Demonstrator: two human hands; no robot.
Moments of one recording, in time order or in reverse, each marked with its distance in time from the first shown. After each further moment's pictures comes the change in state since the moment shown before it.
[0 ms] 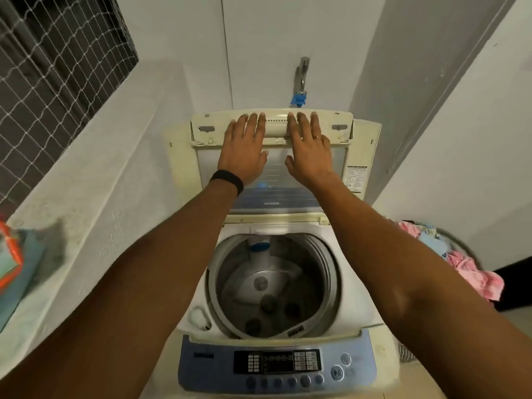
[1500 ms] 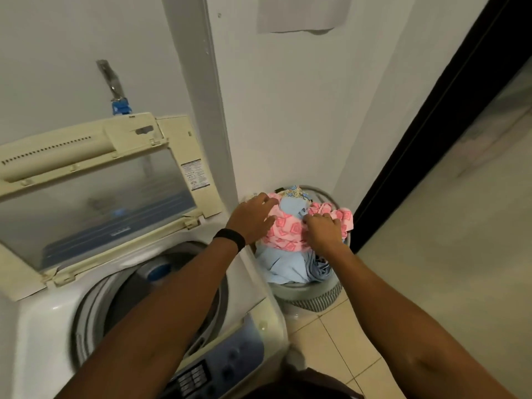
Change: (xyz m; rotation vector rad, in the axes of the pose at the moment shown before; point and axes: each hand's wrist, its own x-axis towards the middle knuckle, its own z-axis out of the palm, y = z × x) left_hand -0.042 0.376 0.041 -0.580 -0.281 0.576; right_hand -0.308 0.310 0.048 0.056 -0.447 0.667
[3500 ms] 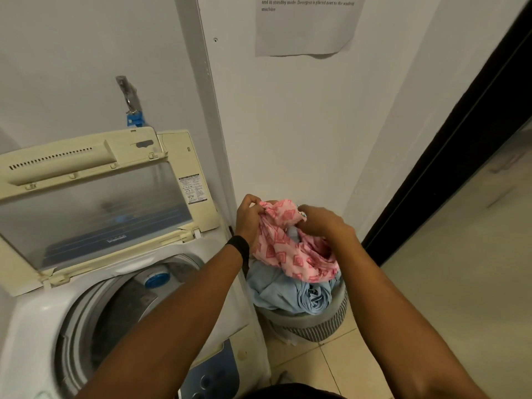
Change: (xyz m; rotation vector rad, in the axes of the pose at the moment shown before) left_hand 0.053 0.028 0.002 -1.524 0.405 -0.741; right_hand 0.047 0.000 -0.098 0.190 -0.232 -0.161
